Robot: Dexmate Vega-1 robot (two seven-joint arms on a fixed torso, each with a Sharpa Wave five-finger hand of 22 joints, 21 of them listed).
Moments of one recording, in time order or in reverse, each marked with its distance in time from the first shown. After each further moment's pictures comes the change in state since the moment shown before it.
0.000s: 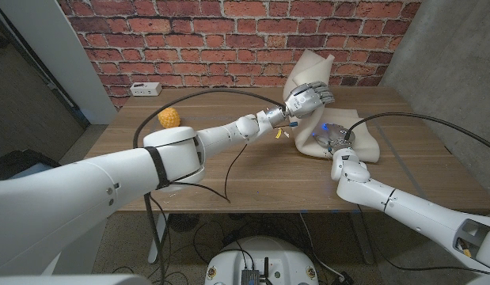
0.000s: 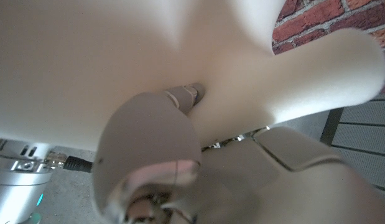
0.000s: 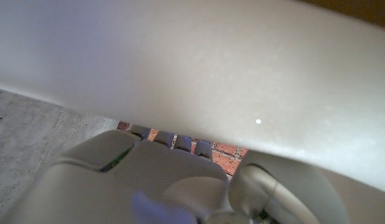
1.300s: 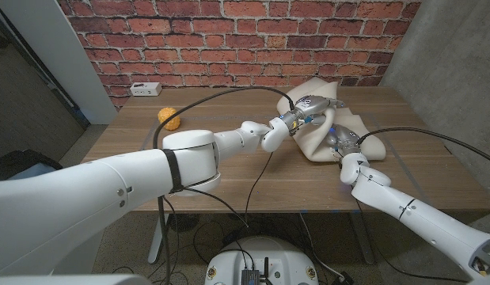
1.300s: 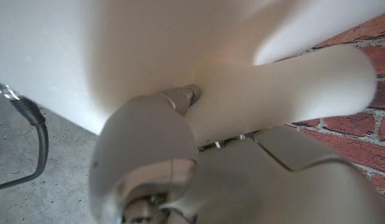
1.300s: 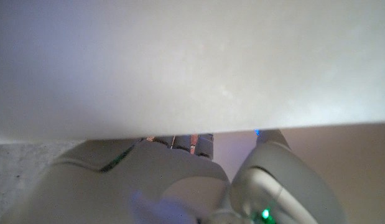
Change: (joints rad) left arm -0.005 -0.093 0.086 0.087 -0.686 -0.336 -0.399; left_hand -0.067 -0.004 -0.024 0.016 0.000 -0.171 -0.032 -0.068 0.000 -0.100 -0.029 -0.066 -0.003 -0.055 0.002 -0.009 0.000 -0.013 -0.005 0.022 -0.013; right arm -0.207 0.017 0.308 0.000 0.255 0.344 -0.214; right_hand -0.138 0.050 -0.040 0.095 0.002 0.127 0.052 0.019 0.002 0.095 0.073 0.012 0.002 0.098 0.012 0.023 0.019 0.028 0.034 0.007 0.008
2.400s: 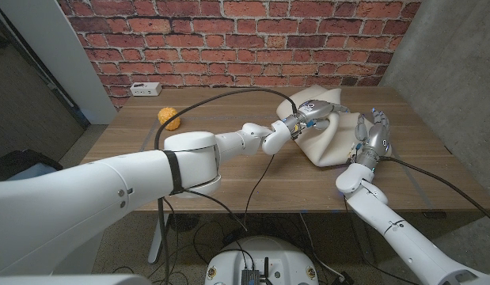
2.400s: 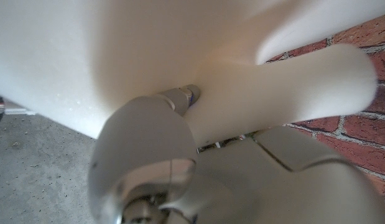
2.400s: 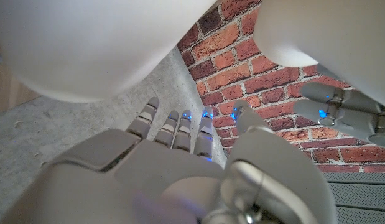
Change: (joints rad) left arm 0.004 -0.004 0.027 0.001 0.001 -0.039 -0.001; left_hand -0.013 -0.003 -0.004 -0.004 0.000 0.004 0.004 0.008 0.000 0.004 0.004 0.000 0.000 0.000 0.000 0.000 0.000 0.000 0.000 0.004 -0.004; right arm -0.131 0.282 0.272 0.147 0.029 0.388 -0.627; right_hand 0.239 0.064 0.194 -0.100 -0.017 -0.016 -0.020 -0.019 0.000 -0.074 -0.066 -0.019 -0.002 -0.114 -0.015 -0.034 -0.014 -0.129 -0.021 0.002 -0.006
